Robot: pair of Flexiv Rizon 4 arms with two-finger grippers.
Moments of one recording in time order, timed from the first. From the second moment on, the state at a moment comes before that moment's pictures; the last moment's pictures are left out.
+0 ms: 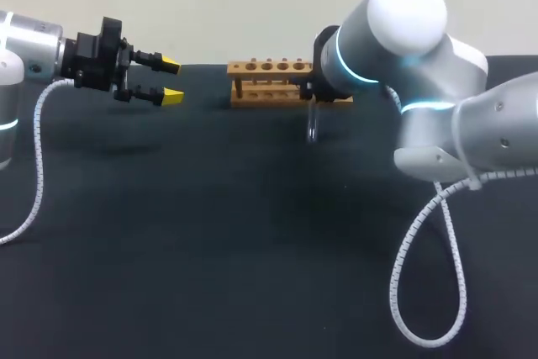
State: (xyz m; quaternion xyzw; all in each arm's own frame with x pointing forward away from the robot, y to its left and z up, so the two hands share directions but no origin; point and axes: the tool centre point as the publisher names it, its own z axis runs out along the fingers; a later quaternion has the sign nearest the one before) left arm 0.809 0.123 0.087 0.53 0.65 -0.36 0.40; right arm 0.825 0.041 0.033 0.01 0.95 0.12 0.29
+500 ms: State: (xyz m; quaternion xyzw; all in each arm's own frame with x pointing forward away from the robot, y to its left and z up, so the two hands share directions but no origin) left arm 0.809 0.123 0.087 0.53 0.65 -0.36 0.40; right arm 0.817 0.035 0.054 0.02 0.95 0.12 0.30
